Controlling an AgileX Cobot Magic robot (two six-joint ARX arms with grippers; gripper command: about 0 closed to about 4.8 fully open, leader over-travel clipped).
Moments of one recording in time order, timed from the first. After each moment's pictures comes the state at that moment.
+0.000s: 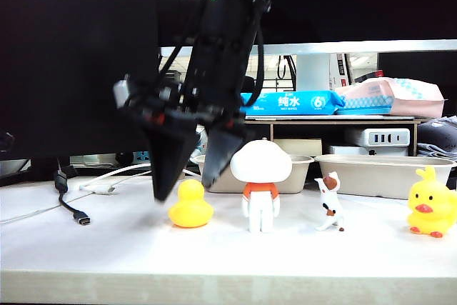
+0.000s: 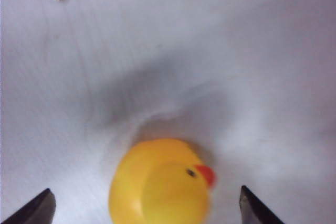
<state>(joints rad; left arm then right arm) -0.56 0.25 0.05 -0.09 0.02 -0.04 0.81 2.01 1.57 -0.82 -0.11 -0.26</state>
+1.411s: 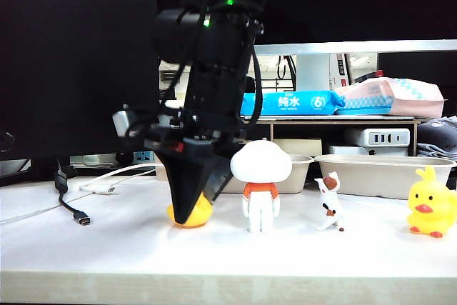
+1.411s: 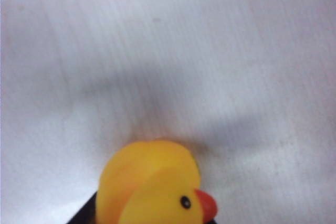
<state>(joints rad) -0.56 0.25 0.05 -0.09 0.02 -0.04 0.81 2.06 1.58 -0.83 -0.07 -0.26</state>
